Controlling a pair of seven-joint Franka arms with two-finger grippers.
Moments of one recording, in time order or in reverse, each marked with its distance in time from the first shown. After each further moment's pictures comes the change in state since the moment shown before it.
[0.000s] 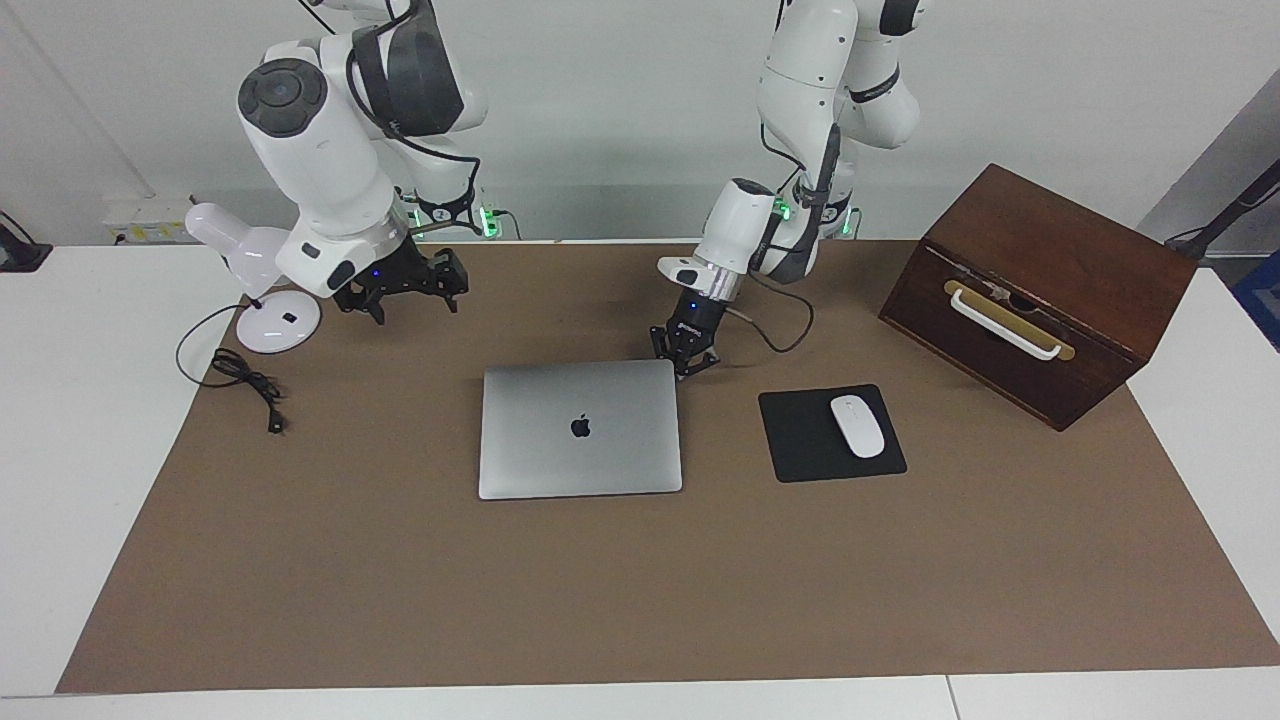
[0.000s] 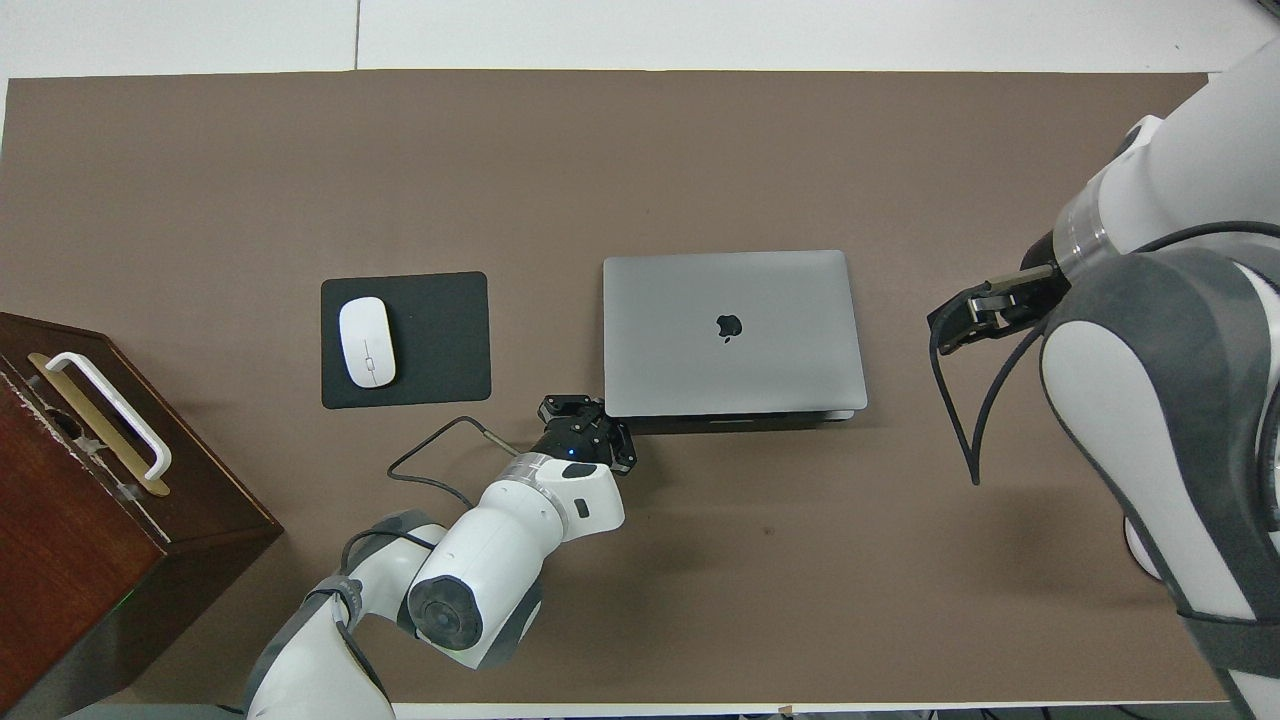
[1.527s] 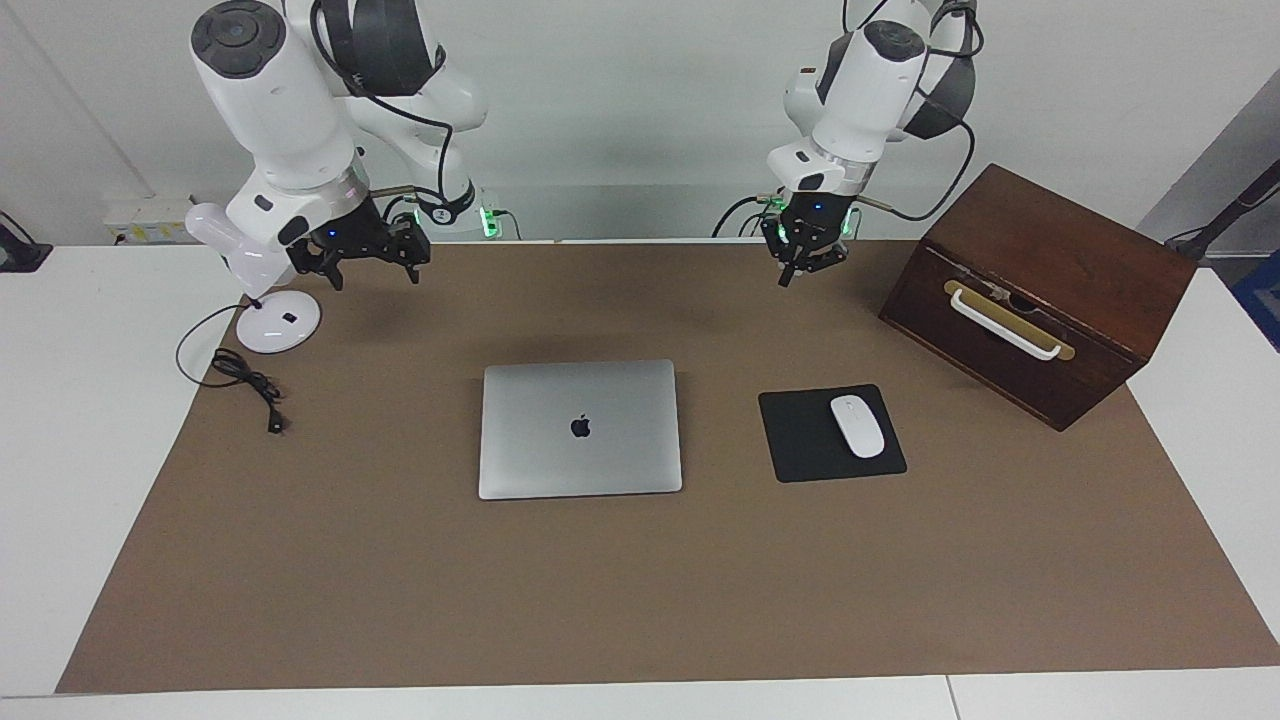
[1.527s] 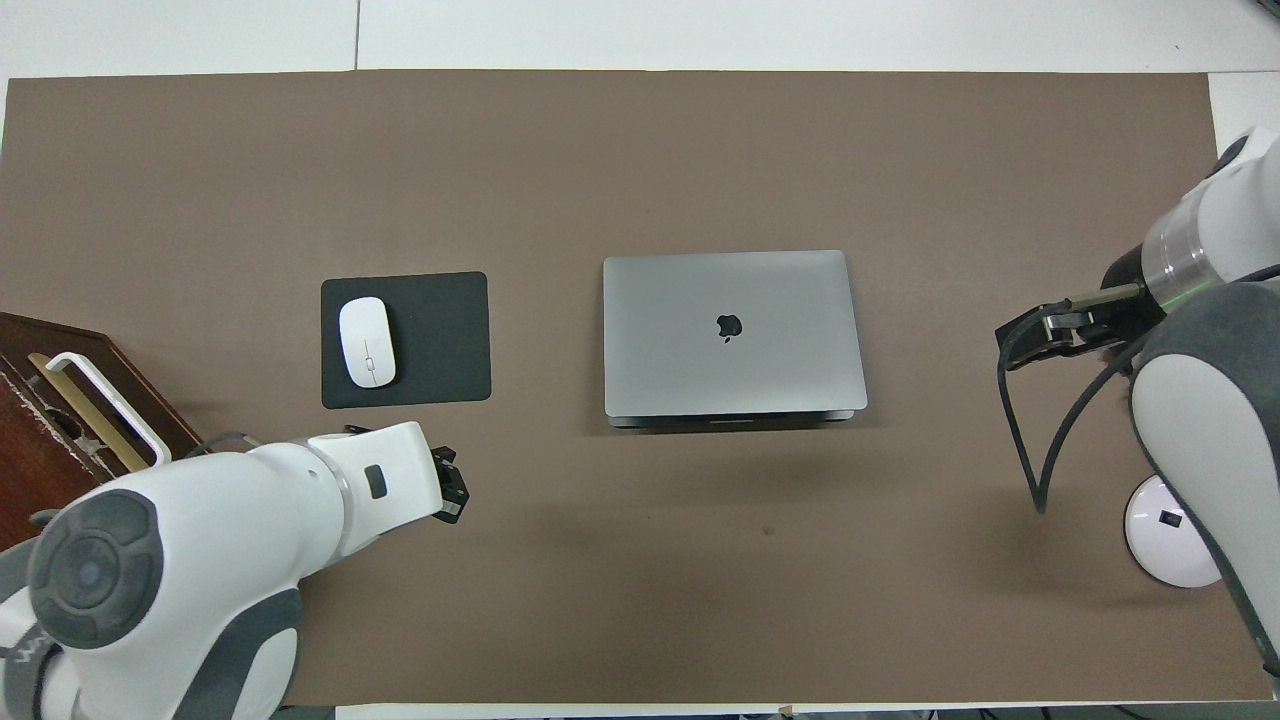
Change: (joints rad) left arm 0.318 -0.644 0.024 0.212 0.058 -1.433 0.004; right arm -0.052 -0.080 0.003 -0.037 -0.035 -0.024 0.000
